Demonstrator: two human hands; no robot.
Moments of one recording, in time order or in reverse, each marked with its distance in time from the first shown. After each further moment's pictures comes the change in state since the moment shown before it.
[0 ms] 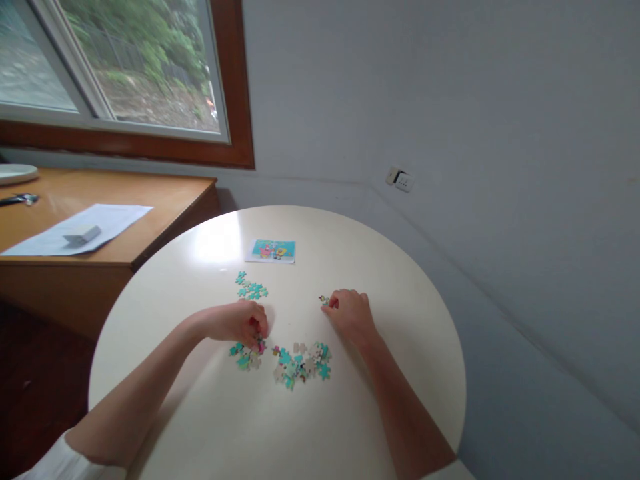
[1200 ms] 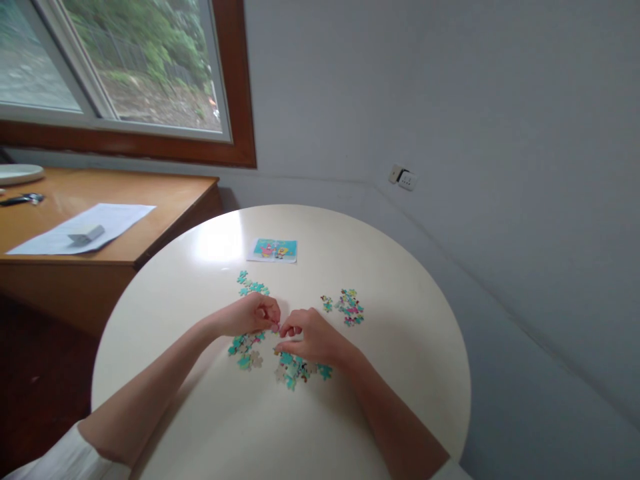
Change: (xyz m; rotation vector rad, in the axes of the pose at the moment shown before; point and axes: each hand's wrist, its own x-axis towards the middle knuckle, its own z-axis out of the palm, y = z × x) left_hand 0.012 0.009 0.010 -0.211 0.239 0.041; right_hand -0.023 -0.049 0.015 0.561 -0.153 -0.588
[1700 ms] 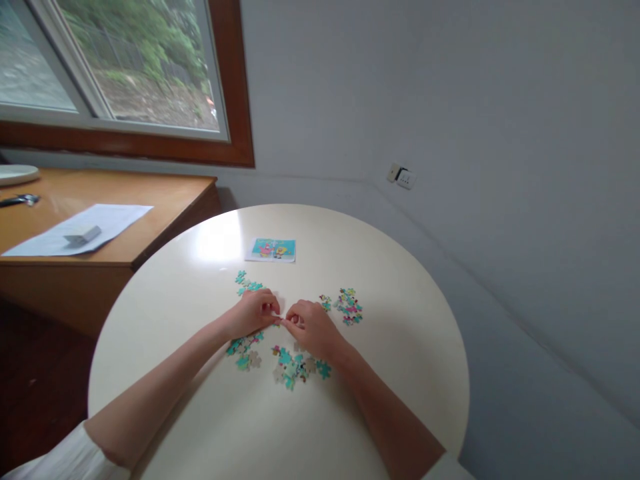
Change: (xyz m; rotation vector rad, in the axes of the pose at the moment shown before) left_hand 0.011 -0.001 0.012 0.355 0.258 0.008; right_hand 0.006 0.007 0.005 -0.148 0.174 0.066
